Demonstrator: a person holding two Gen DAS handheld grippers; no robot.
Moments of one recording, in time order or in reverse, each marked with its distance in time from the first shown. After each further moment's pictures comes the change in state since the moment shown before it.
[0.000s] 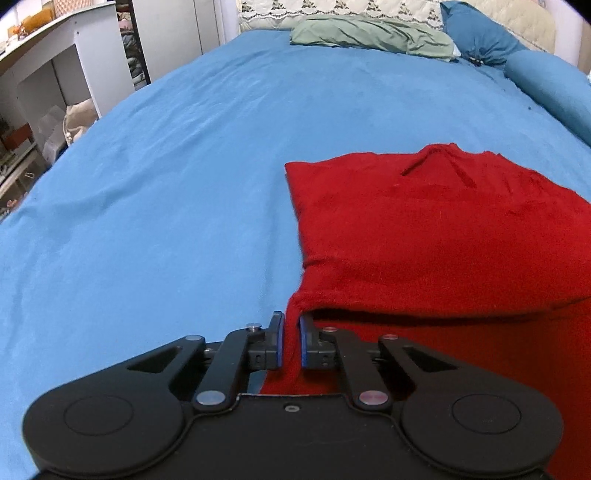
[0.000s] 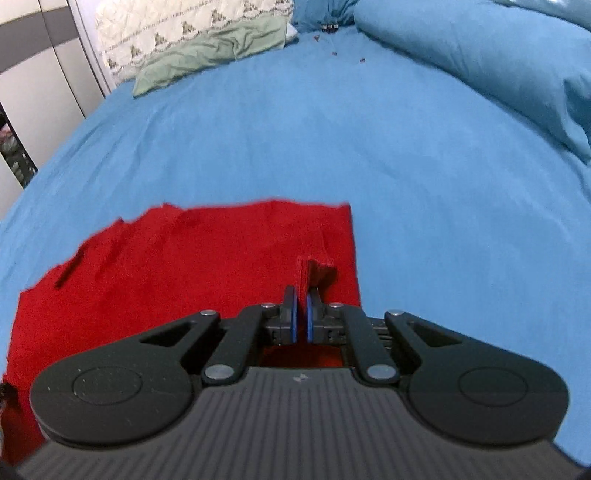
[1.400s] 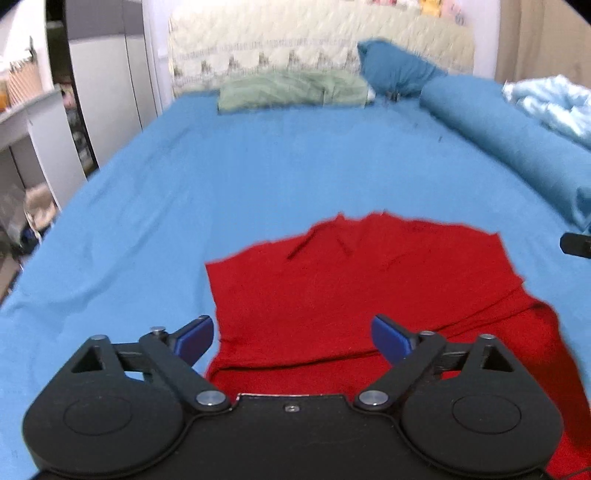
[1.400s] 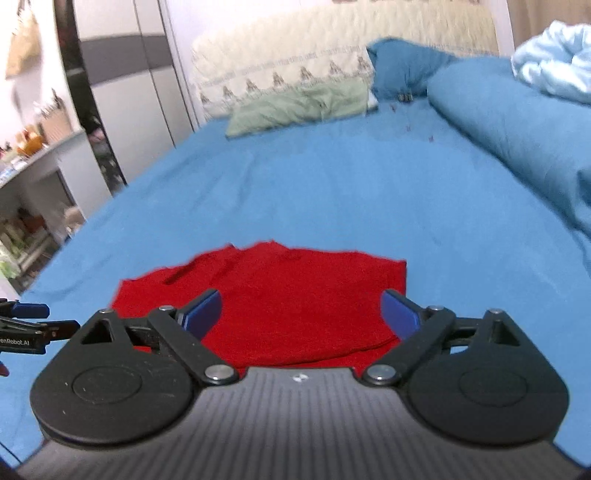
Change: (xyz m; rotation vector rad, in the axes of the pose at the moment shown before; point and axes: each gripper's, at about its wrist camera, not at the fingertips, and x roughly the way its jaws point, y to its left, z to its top) left arm -0.120 -0.035 0.024 0.127 -0.187 -0.168; right arm -0.139 0.017 -0.023 -0.156 -0.213 0.226
